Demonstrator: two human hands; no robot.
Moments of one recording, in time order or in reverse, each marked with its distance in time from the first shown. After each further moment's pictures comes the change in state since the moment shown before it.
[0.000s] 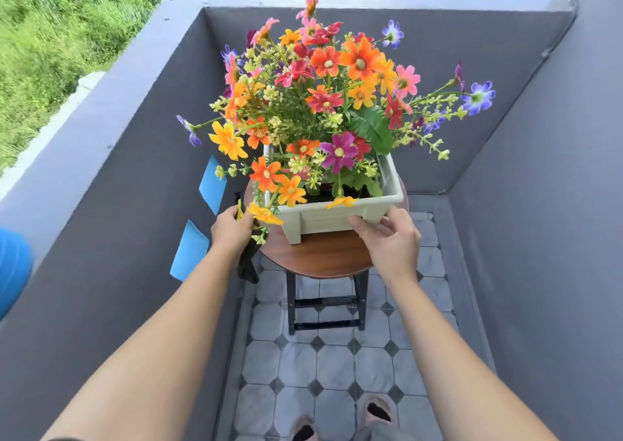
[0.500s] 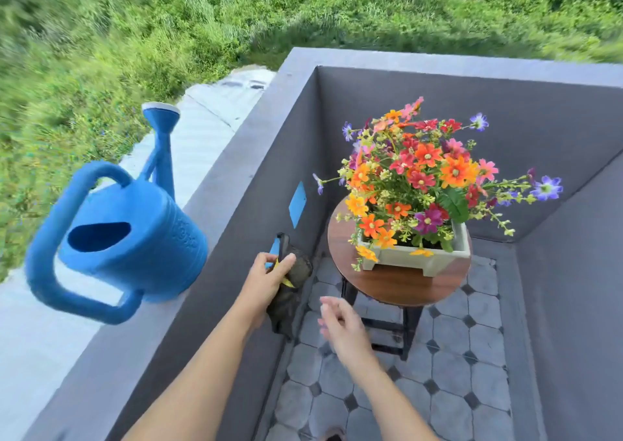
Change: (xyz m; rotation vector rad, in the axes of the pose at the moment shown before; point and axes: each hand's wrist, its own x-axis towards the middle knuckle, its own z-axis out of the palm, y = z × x) left_hand -0.101 -0.018 -0.125 -0.411 -0.132 -0.183; right_hand -0.132 -0.074 0.087 0.138 -0.657 0.539
